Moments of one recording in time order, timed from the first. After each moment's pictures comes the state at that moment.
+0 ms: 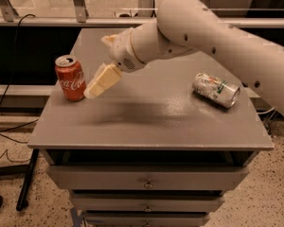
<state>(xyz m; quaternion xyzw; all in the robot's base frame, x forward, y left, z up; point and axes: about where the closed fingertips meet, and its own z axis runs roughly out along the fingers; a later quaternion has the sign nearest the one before) 0.592 0.117 0.913 -0.61 0.62 0.23 0.43</state>
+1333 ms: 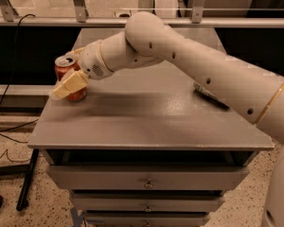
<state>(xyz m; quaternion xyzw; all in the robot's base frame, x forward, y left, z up) 0.584 0.213 0.893 -0.60 0.58 0.36 0.42</state>
